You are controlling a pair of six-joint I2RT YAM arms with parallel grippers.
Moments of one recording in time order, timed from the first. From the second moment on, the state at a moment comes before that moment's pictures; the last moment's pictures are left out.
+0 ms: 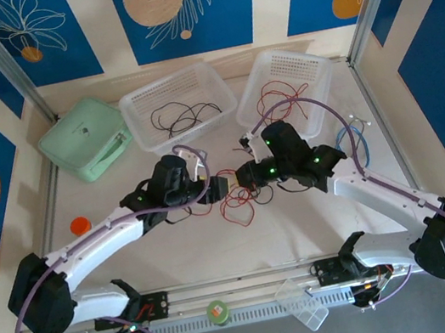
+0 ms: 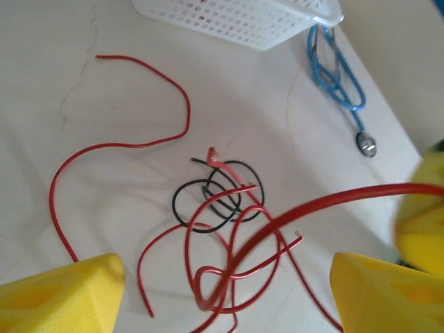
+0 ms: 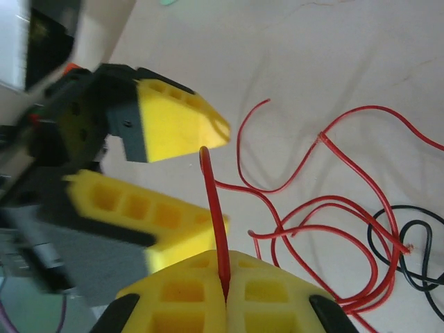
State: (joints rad) left arm -0.76 1.28 0.83 -0.18 0.21 -0.47; right arm 0.66 1.16 0.95 -0.50 -0.40 0.48
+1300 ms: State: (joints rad) left arm -0.76 1.17 0.82 0.00 0.33 -0.12; right arm 0.48 1.09 1.02 -0.64 -0.63 0.54
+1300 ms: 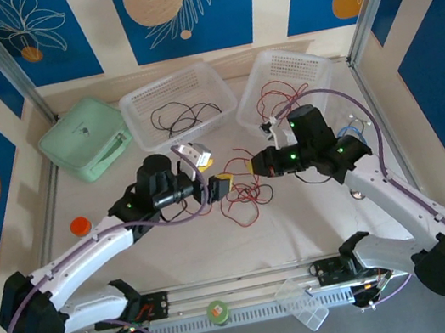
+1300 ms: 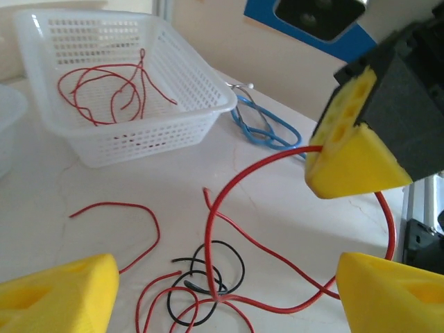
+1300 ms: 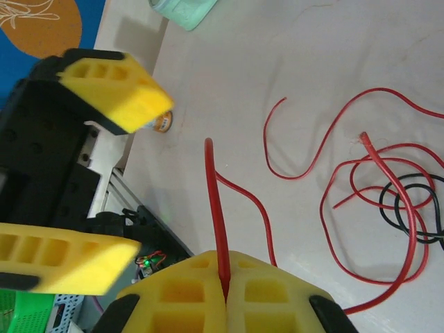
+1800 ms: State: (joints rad) left arm -0.76 1.23 0.88 0.00 0.32 -0.12; right arm 0.30 1.17 1.22 -0.69 -0.56 0.46
